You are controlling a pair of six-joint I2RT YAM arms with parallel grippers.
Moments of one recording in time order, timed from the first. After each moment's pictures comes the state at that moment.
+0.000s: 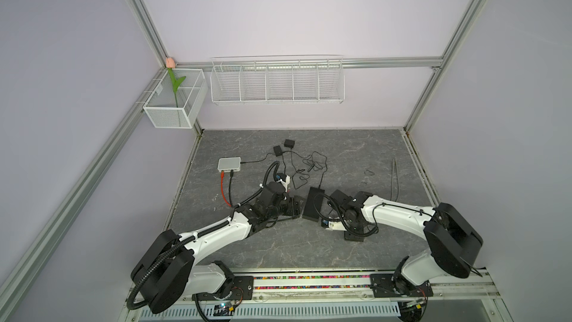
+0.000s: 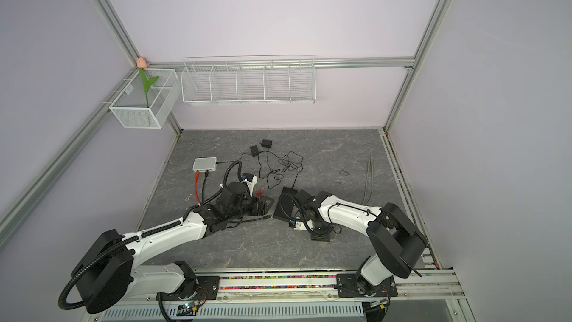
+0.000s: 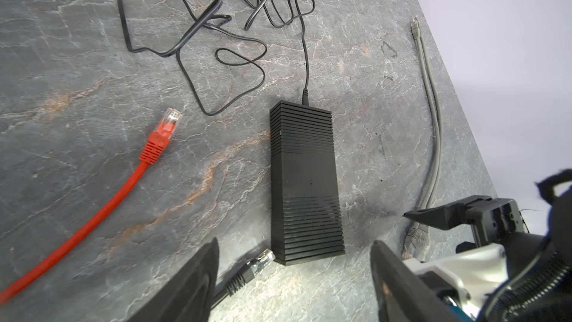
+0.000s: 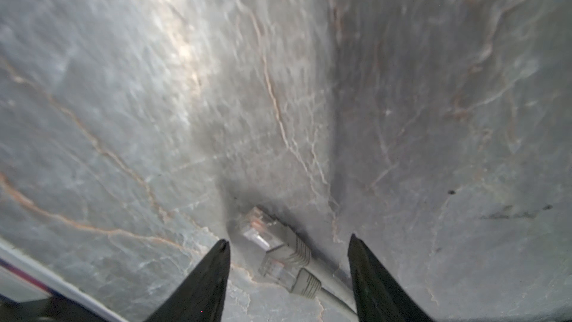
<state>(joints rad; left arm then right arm) -0.78 1.28 0.63 0.01 0.08 -0.61 0.80 1.54 0.85 -0.91 0.16 -0.67</state>
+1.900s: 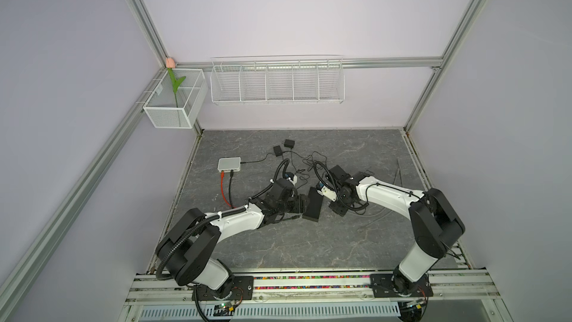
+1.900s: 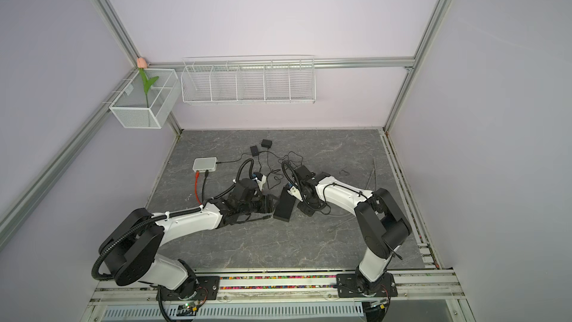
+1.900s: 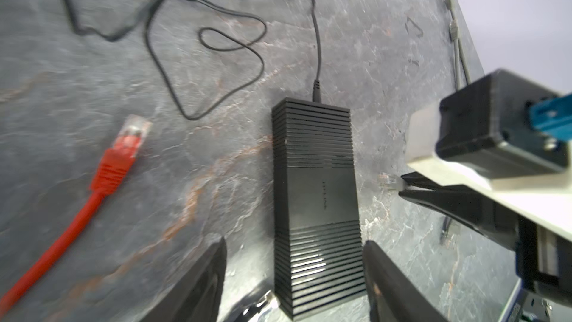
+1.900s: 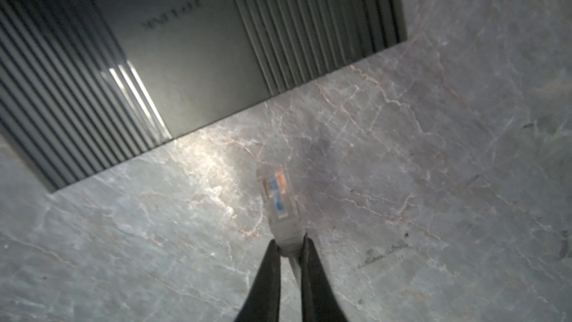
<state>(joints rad) -0.78 1.53 0.72 0.08 0.13 -0.58 0.66 1.71 1.09 -0.77 0.04 -0.27</state>
